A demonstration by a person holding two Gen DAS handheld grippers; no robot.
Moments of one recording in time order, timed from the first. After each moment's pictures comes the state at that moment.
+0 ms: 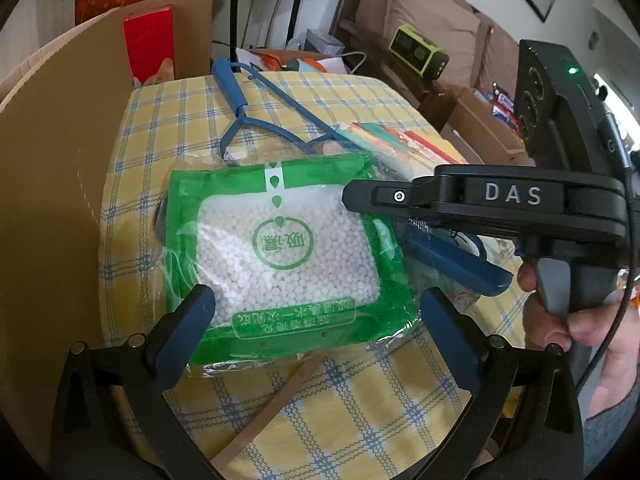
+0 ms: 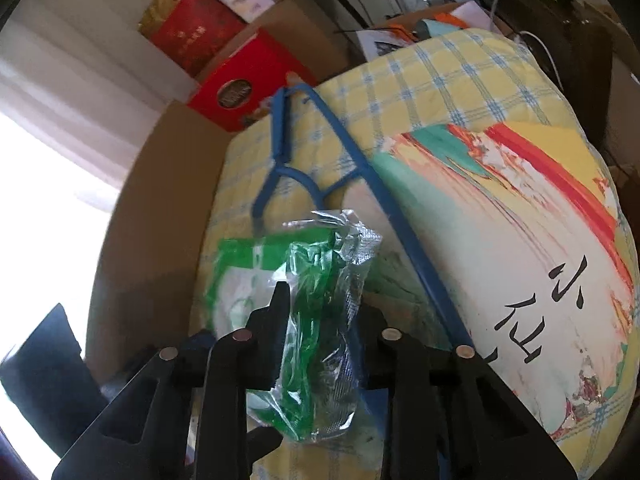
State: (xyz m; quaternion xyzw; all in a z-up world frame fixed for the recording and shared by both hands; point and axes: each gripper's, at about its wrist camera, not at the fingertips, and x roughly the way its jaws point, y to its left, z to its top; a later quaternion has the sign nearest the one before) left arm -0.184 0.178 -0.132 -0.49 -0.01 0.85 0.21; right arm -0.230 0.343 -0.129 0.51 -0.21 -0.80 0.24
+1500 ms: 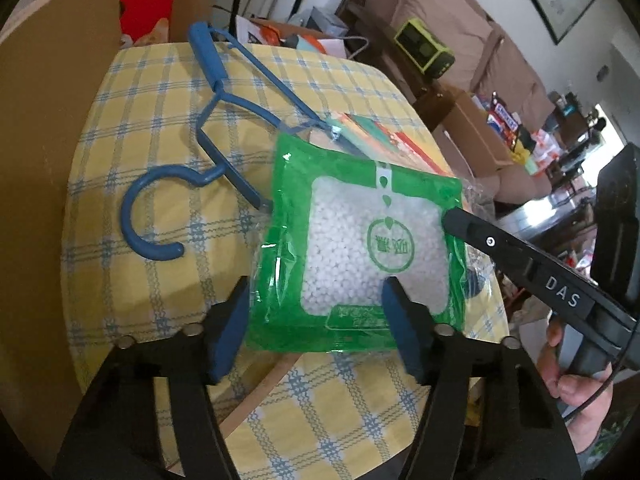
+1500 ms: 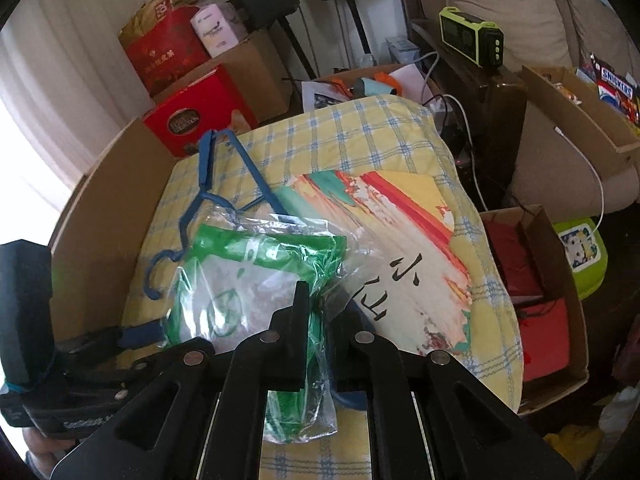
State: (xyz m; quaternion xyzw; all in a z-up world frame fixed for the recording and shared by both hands) left arm -0.198 0.180 -0.132 -0.54 -0.08 0.81 0.21; right arm -0.188 0.386 -0.102 0.46 -0.12 -0.87 0.13
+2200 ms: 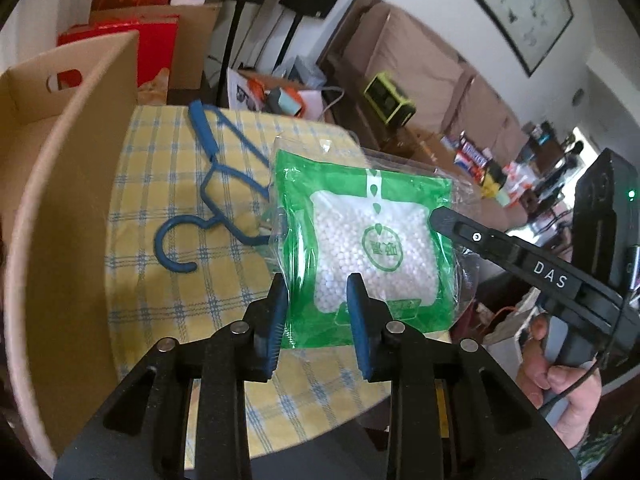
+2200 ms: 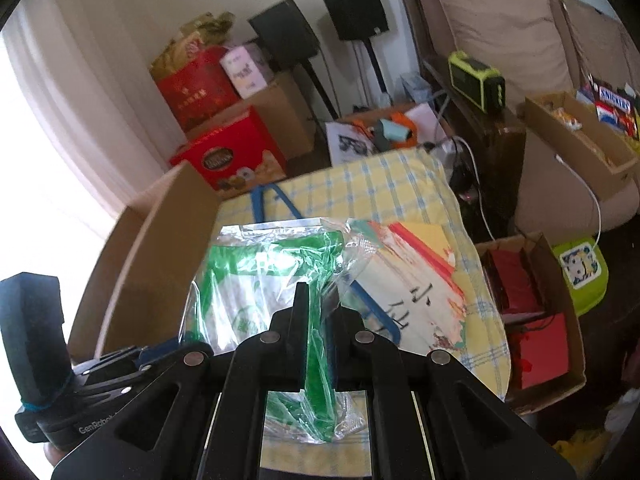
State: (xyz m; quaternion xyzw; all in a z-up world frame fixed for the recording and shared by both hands) left arm -0.155 0.156 -0.056 -0.47 -0.12 0.84 0.24; right arm -0.156 0.376 -0.018 0.40 -0.13 -0.89 0.15
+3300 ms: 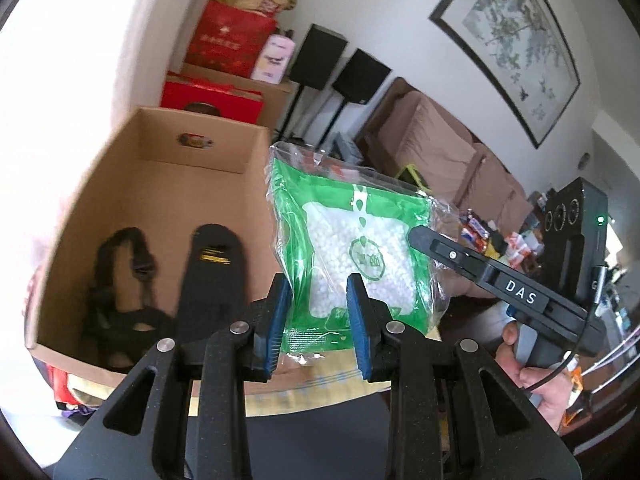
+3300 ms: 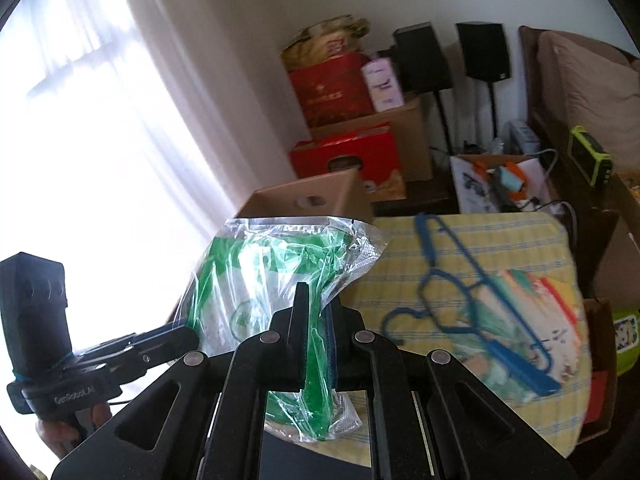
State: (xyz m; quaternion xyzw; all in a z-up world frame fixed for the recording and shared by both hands) left arm -0.095 -0.022 0.033 -0.39 -0.18 0.89 0.18; right arm -0.124 0.211 0.050 0.36 -0.09 -0.88 0.30
